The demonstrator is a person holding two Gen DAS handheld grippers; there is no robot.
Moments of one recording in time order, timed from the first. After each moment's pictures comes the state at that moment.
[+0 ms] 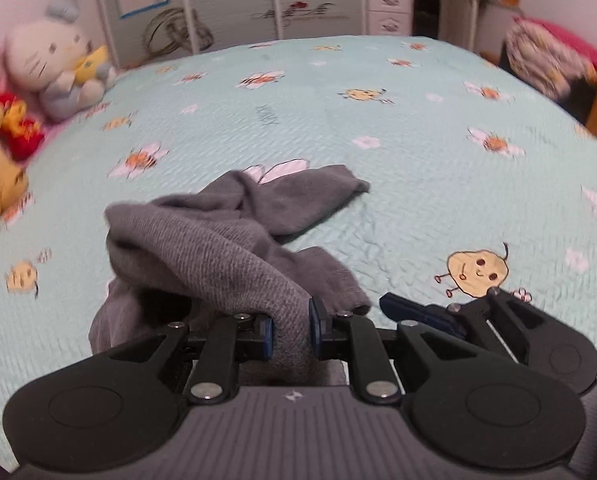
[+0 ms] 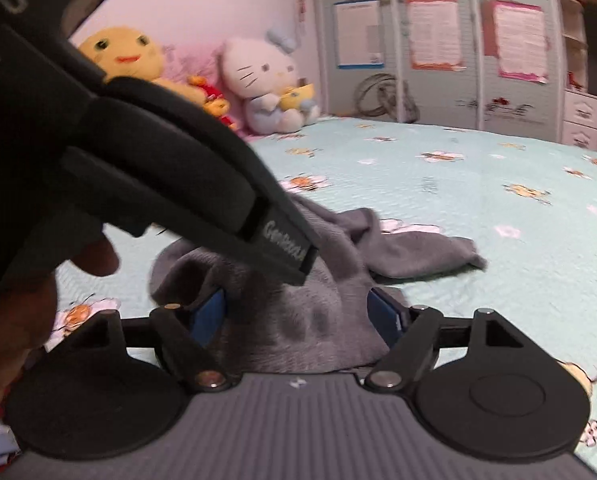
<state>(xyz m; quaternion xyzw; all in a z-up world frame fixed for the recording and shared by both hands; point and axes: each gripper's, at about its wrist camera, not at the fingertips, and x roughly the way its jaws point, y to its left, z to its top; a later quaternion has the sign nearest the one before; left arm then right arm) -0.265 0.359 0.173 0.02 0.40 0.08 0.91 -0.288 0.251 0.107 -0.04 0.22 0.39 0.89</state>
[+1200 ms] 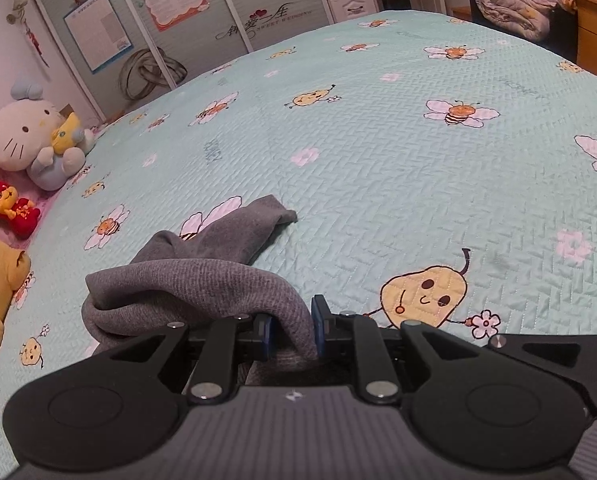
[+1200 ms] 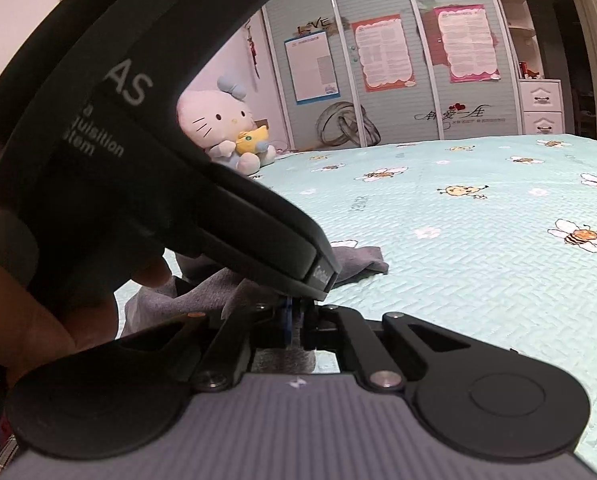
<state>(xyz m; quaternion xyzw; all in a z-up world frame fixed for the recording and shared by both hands) -0.194 0.222 0.163 0.14 0.40 0.09 0.90 -0.245 0.111 0.098 0.04 0.20 0.37 0.91</state>
